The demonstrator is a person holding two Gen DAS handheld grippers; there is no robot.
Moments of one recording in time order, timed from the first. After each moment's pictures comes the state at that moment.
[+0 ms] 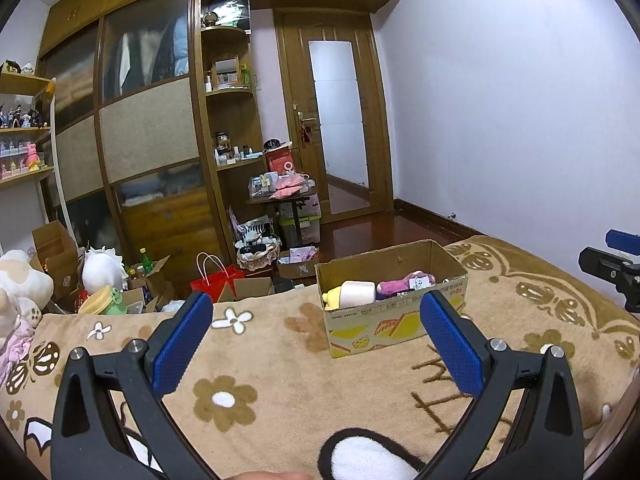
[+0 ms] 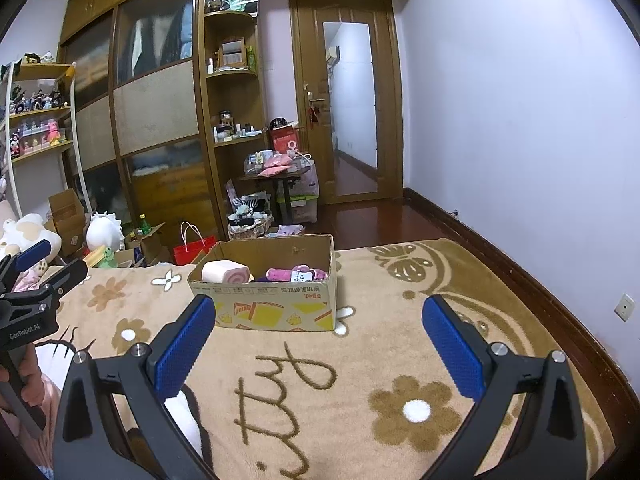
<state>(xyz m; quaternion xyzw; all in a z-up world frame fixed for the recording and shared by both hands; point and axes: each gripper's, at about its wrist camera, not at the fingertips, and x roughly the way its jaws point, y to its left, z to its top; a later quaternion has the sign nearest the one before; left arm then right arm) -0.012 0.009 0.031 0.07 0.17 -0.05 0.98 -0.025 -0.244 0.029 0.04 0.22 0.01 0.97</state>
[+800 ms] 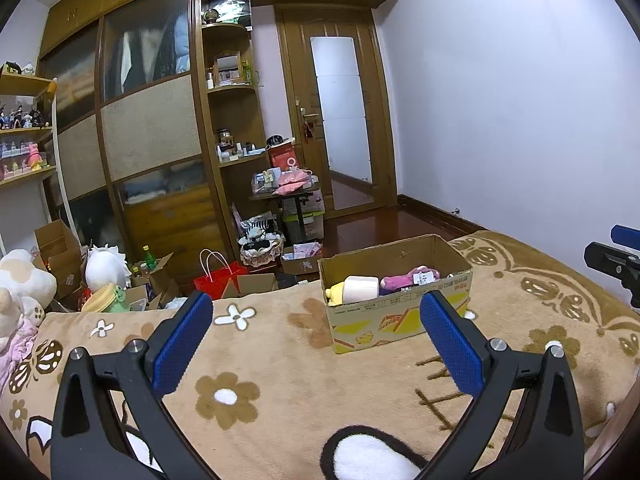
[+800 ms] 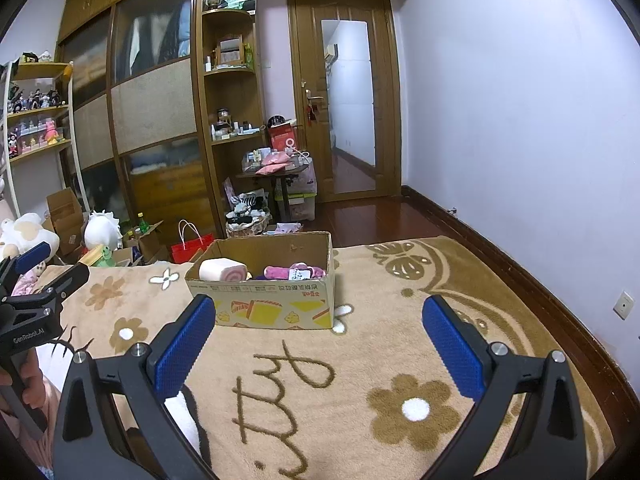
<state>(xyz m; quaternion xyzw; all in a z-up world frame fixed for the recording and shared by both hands) -0.010 0.010 0.023 0.08 0.18 -0.04 0.98 -0.027 -0.241 0.023 0.04 0.22 0.01 0.97</state>
